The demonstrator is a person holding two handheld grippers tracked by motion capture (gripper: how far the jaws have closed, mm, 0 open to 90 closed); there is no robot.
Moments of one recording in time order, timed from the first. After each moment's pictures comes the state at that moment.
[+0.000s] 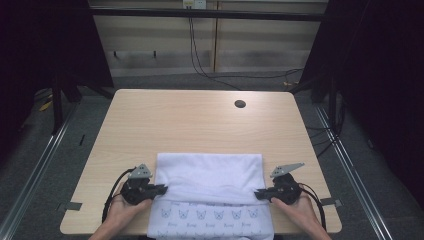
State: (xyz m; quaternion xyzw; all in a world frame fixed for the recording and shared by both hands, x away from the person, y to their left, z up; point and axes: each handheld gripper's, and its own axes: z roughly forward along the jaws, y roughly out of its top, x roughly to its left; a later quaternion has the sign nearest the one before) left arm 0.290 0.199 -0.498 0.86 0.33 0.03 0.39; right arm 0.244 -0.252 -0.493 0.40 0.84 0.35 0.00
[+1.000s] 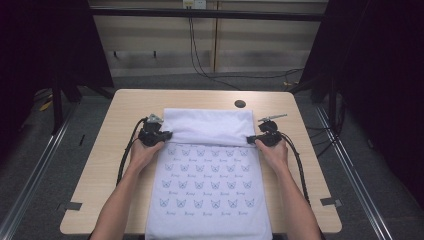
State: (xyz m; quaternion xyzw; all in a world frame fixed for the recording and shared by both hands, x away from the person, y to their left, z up) left arm 0.464 0.176 -0.508 0.82 0.39 0.13 0.39; right arm 0.422 -0.249 -0.502 0.52 0.77 0.36 0.09
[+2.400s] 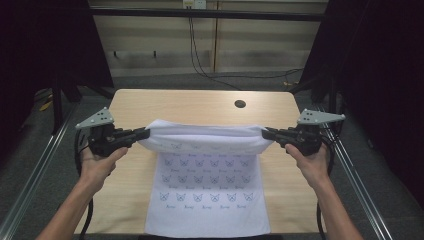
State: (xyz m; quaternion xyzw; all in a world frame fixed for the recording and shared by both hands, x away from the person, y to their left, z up) left arm 0.320 0.242 -0.347 0.76 0.31 0.10 0.56; right arm 0.291 -0.267 -0.344 0.33 0.76 0.53 0.15
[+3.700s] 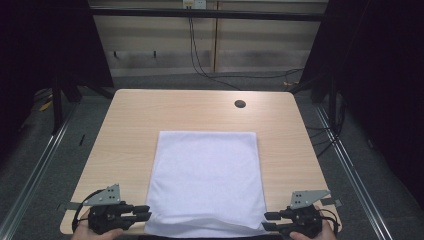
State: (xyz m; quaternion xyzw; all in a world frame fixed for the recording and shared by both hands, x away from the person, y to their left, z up) left arm 0.211 0.255 -0.455 0.84 0.26 -0.03 0.47; right arm 0.160 -0.266 -0.463 0.32 0.84 0.43 -0.03
